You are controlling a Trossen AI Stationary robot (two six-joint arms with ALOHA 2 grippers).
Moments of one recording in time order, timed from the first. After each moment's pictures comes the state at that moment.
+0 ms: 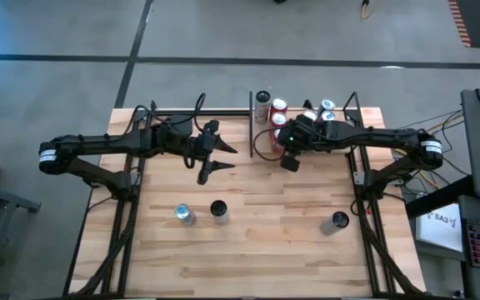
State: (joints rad) left arm 0.15 1.24 1.07 -0.13 0.24 0.17; right arm -0.25 1.42 1.17 -0.78 0.27 -0.03
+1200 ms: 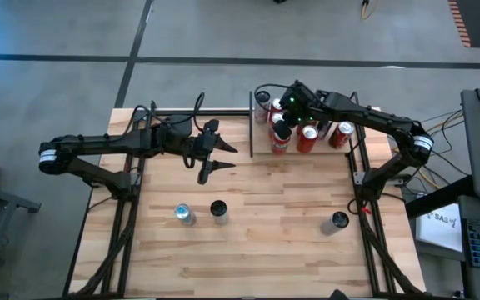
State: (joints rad) left arm 0.15 1.24 1.07 -0.12 0.24 0.18; right arm -0.55 1.52 1.35 -0.77 0.13 0.12
